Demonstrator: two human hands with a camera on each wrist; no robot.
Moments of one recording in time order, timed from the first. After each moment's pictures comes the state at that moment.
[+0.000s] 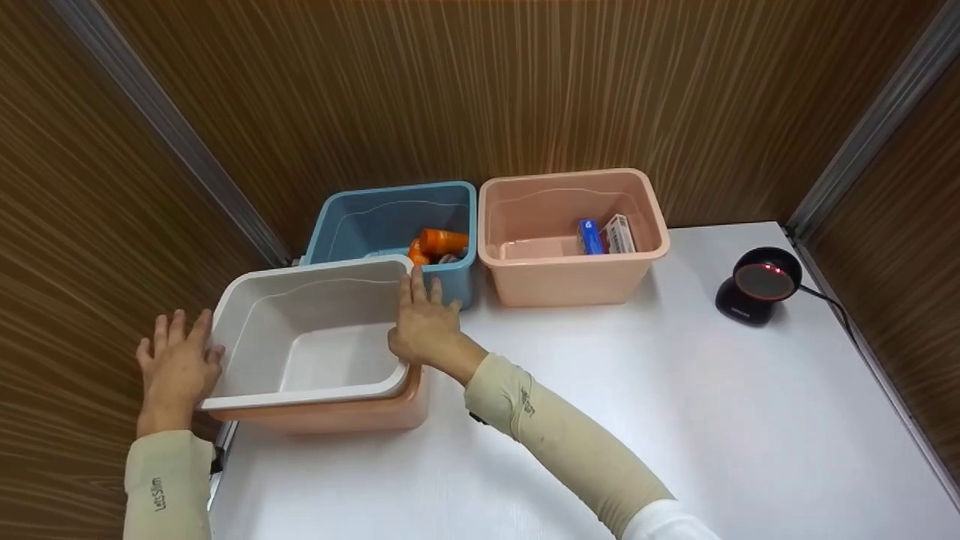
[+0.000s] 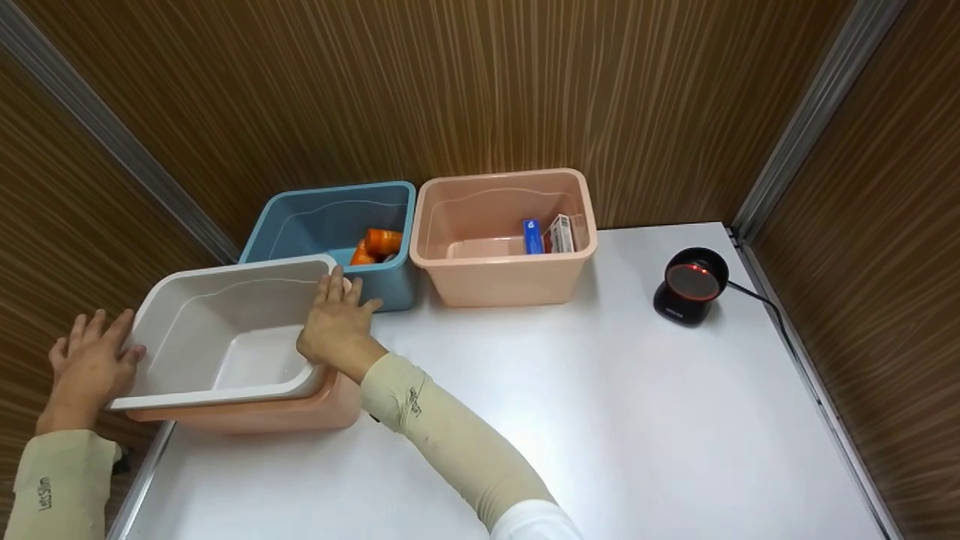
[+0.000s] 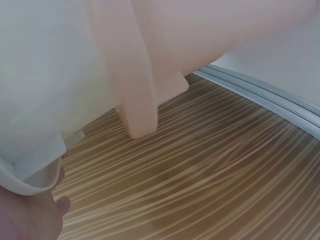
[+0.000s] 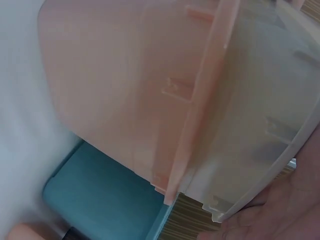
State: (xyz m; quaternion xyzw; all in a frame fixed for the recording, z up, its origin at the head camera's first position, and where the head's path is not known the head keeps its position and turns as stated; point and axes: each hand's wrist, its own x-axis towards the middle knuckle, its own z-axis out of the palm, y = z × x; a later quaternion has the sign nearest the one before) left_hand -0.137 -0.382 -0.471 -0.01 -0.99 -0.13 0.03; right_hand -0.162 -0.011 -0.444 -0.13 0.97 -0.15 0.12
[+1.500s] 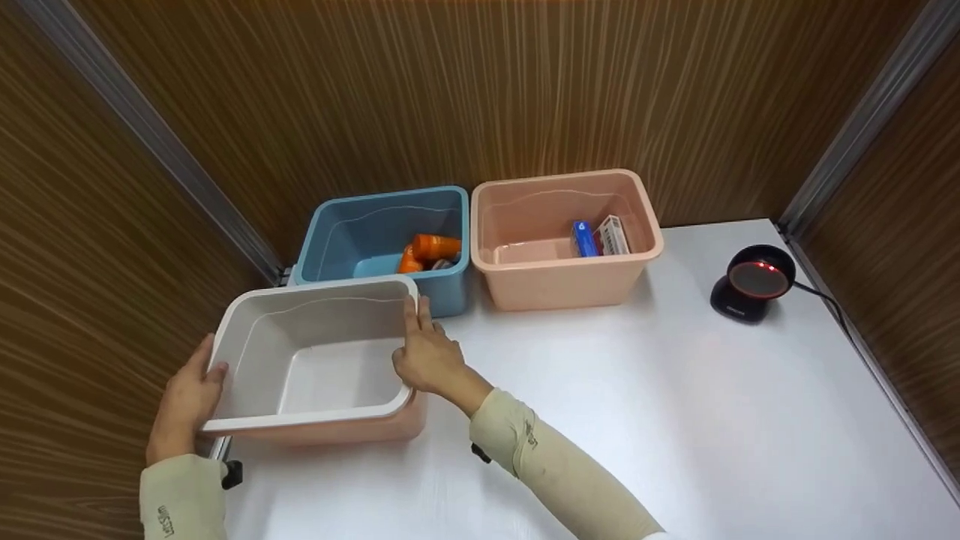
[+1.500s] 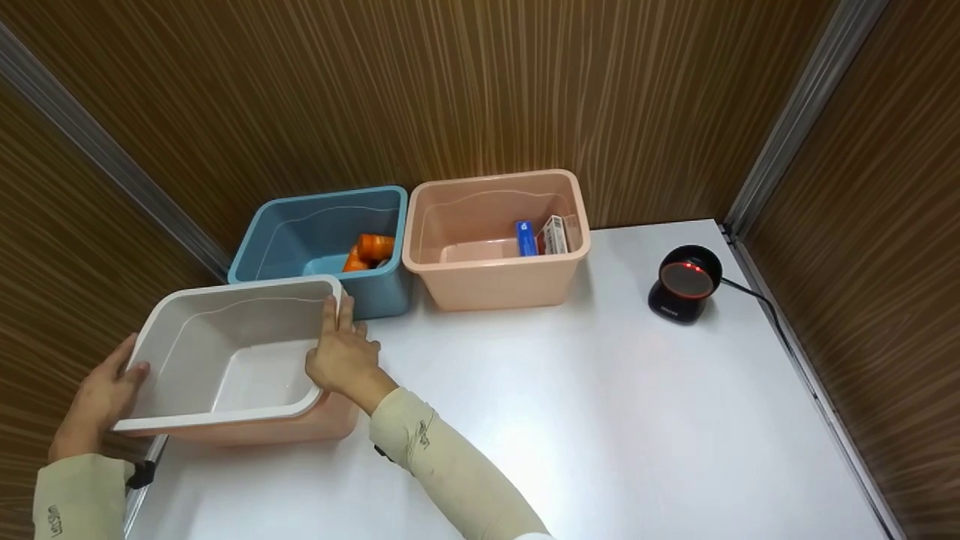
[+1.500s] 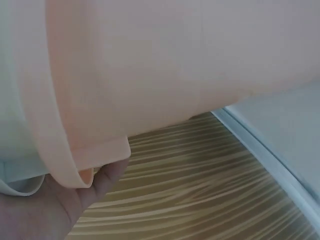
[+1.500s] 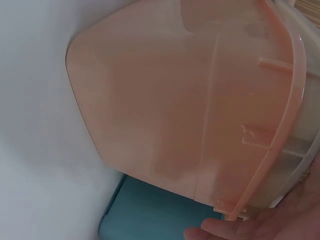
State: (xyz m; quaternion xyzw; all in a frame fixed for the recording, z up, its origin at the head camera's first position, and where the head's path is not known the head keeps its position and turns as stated) left_hand -0.129 -0.378 -0.489 0.10 -0.93 -0.32 -0.12; right_hand -0.142 -0.001 -0.490 -0.10 0.94 -0.31 0.09
